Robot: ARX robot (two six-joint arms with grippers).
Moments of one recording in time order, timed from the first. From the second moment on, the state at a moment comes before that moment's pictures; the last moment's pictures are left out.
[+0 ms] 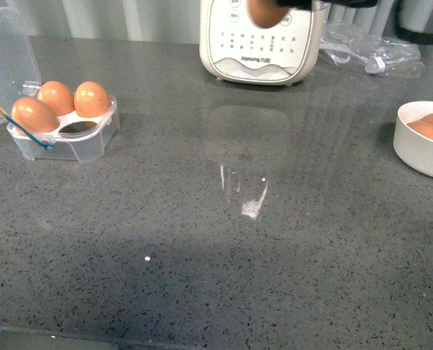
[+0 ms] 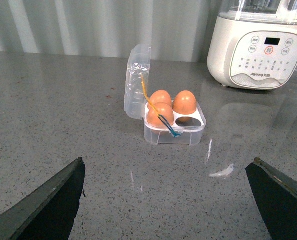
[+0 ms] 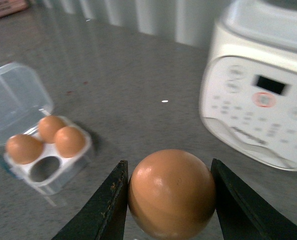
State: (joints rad) left arm 0.00 0.00 0.03 0.00 0.00 0.00; right arm 0.37 1.68 1.08 0.37 -0.27 0.00
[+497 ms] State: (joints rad) left arm 0.00 0.00 0.03 0.00 0.00 0.00; right arm 0.58 1.93 1.26 0.40 -0.45 -0.02
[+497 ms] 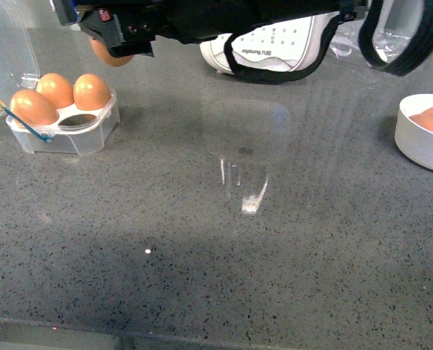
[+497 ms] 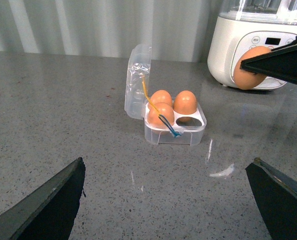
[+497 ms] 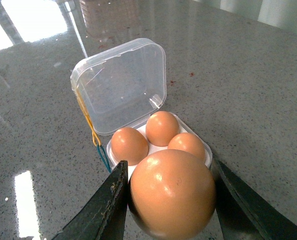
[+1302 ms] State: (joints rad) left arm 0.00 0.00 0.03 0.00 0.00 0.00; right arm 0.63 2.11 1.44 0.35 -0.45 0.00
